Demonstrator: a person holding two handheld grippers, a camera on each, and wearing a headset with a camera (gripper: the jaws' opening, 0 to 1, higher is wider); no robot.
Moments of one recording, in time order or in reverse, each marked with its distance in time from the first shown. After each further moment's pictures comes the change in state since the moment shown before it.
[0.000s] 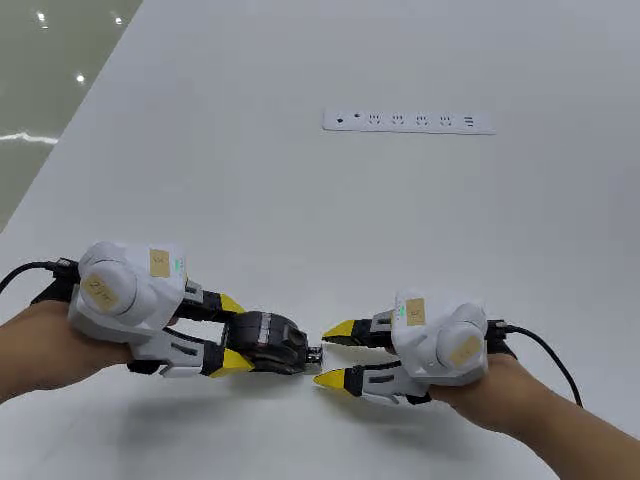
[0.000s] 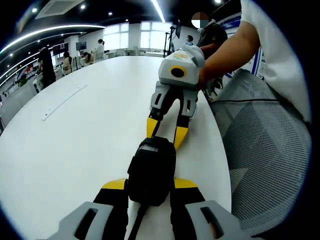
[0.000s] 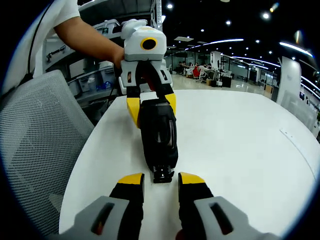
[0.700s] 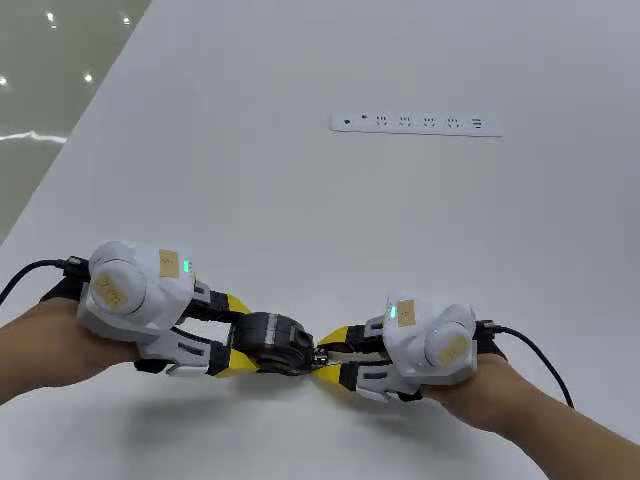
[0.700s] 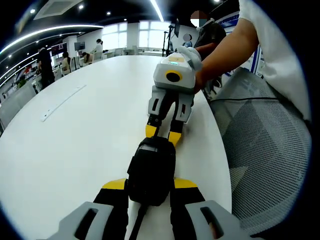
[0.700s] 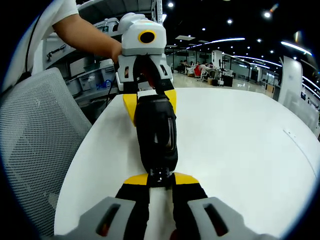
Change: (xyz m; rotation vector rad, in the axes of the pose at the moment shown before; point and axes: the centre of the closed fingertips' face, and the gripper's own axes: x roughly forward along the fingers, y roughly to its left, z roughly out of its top) left arm 0.000 0.000 -0.001 0.014 0.009 -0.003; right arm 0.010 -0.001 -0.002 -0.008 0.009 0.013
